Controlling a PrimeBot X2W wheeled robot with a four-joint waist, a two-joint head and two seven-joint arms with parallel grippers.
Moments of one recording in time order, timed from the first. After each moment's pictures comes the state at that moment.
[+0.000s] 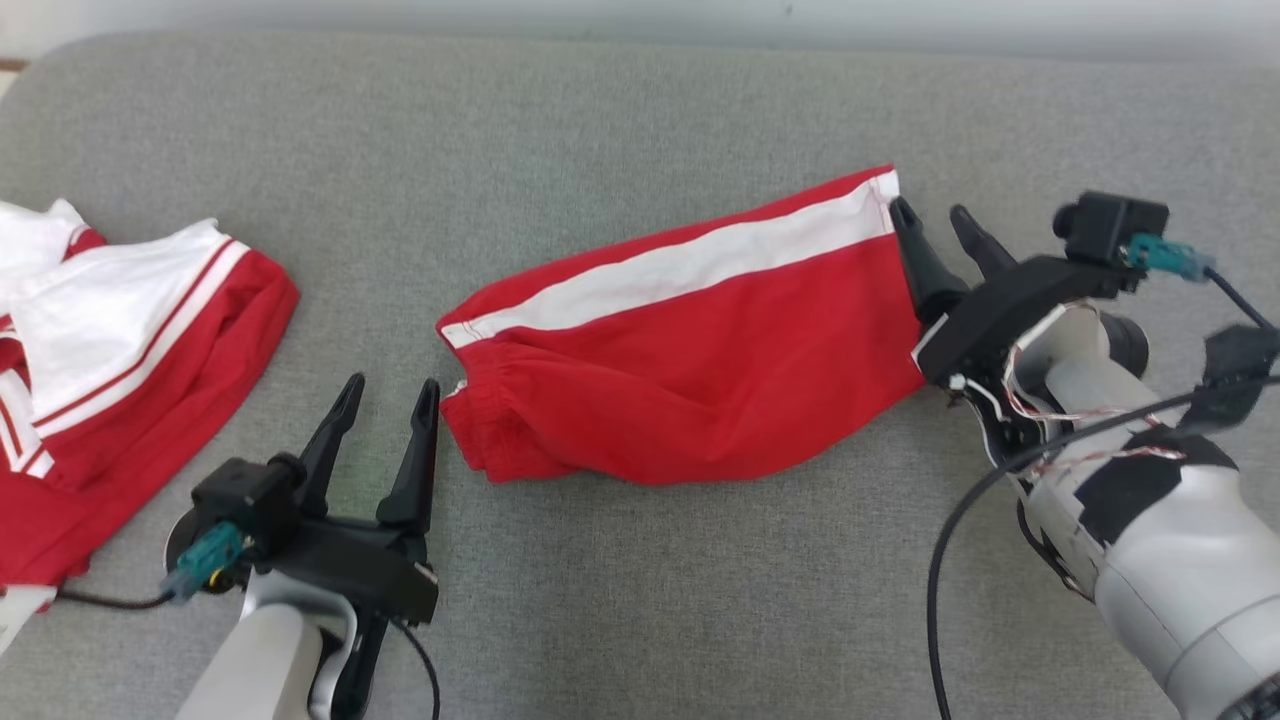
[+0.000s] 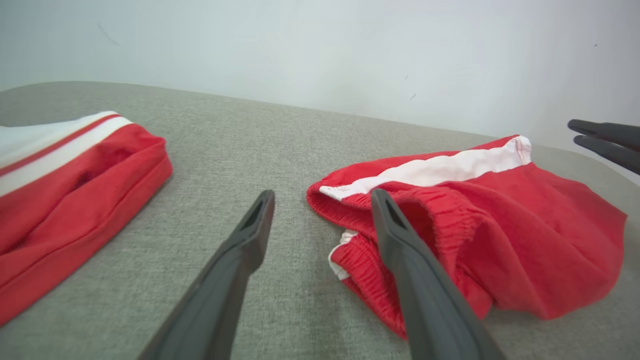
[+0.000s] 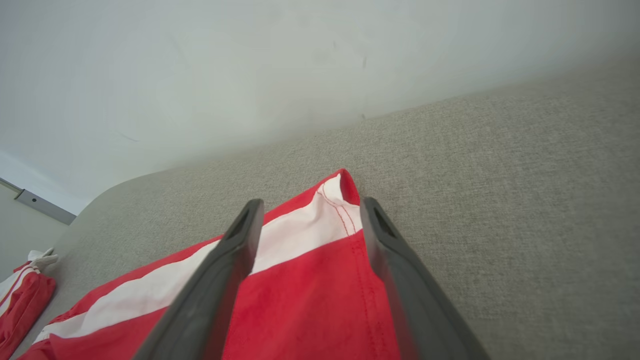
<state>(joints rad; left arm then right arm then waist) -0.54 0.19 -0.35 0.36 -0.45 0.00 -0.26 -1.01 -0.31 0.89 0.92 1.10 0.13 -0.19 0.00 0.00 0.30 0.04</state>
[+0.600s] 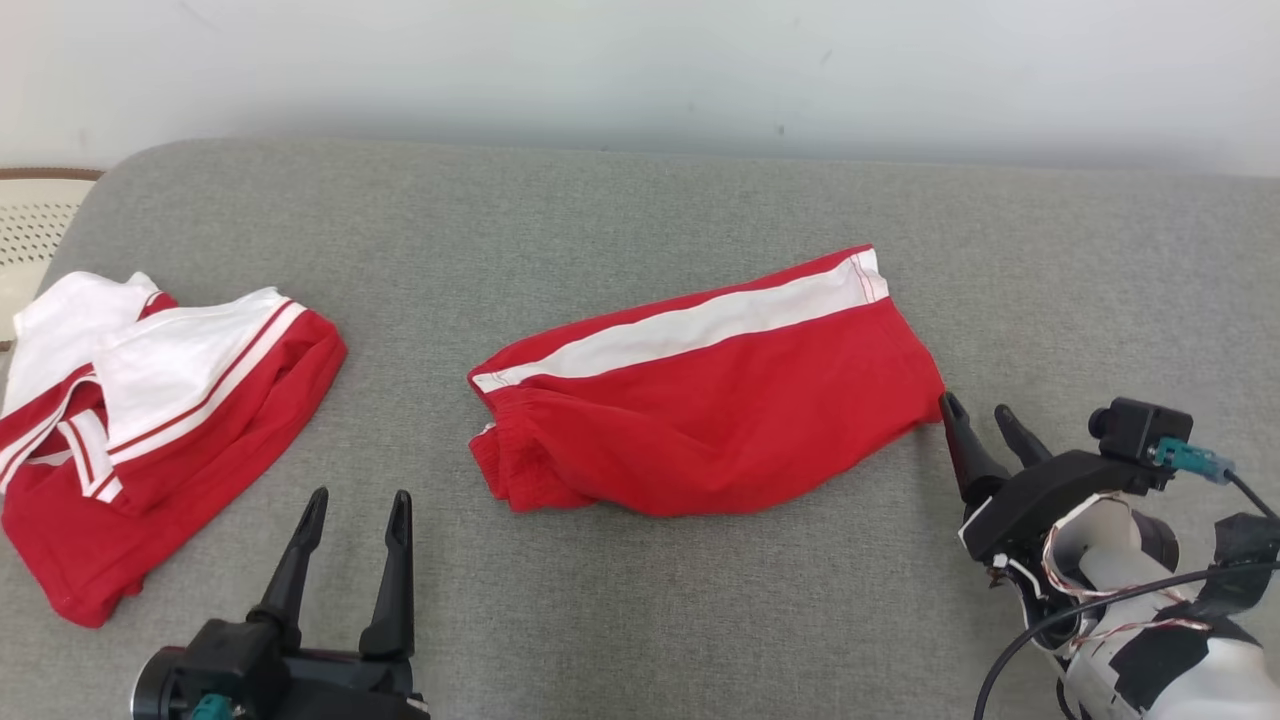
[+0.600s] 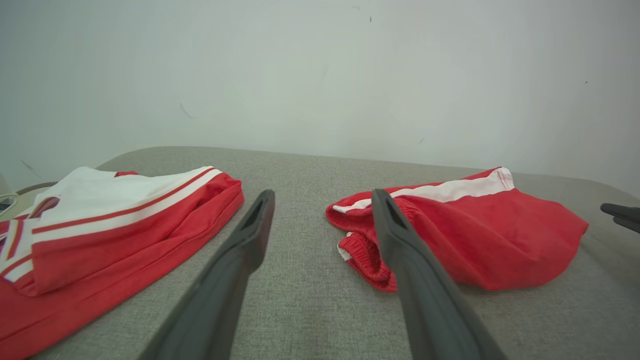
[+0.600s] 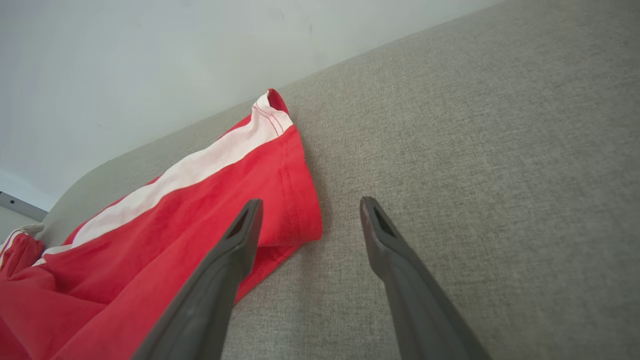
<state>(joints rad) -0.17 0.14 -0.18 0.02 -0.24 0.08 -0.26 -0.69 -0.39 0.87 0.85 1.16 0.13 -0.26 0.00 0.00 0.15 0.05</state>
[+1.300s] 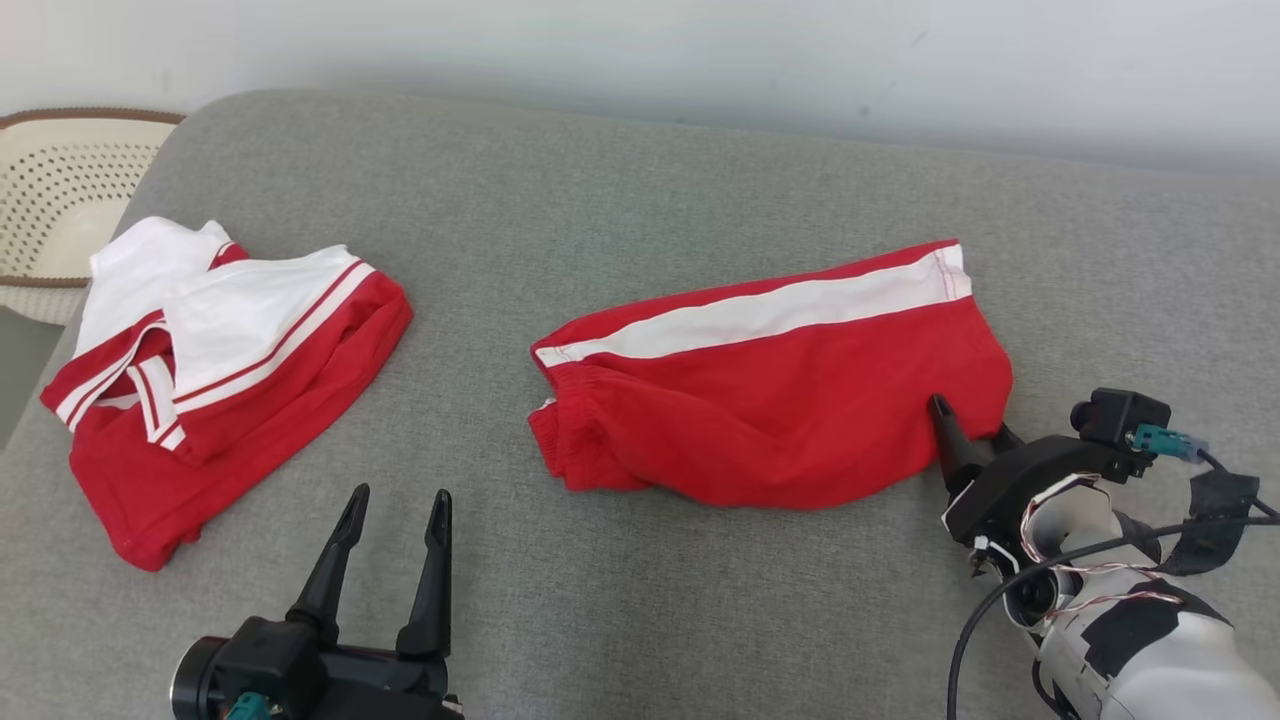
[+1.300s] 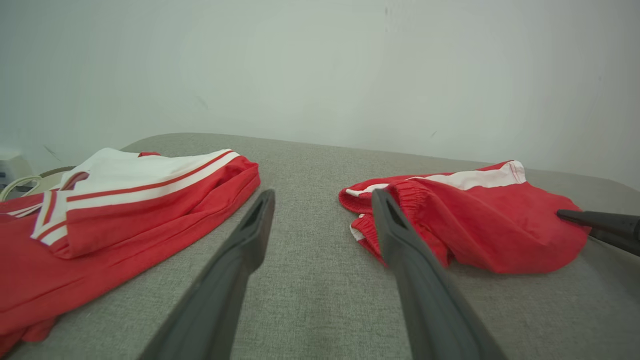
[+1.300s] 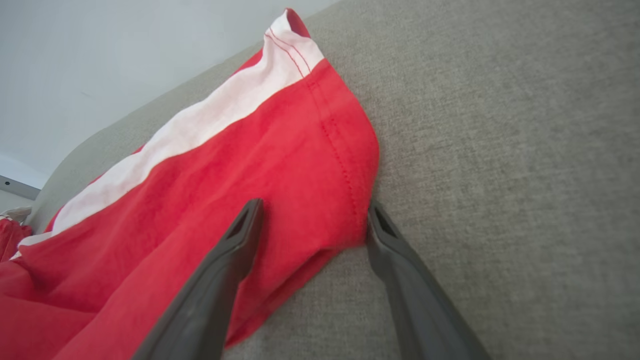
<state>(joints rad) -0.17 0.07 -0.16 0.02 -0.16 0.02 -0.26 -0.76 -0.31 0.85 1.02 1.19 0.13 -0.21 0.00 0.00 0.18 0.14</state>
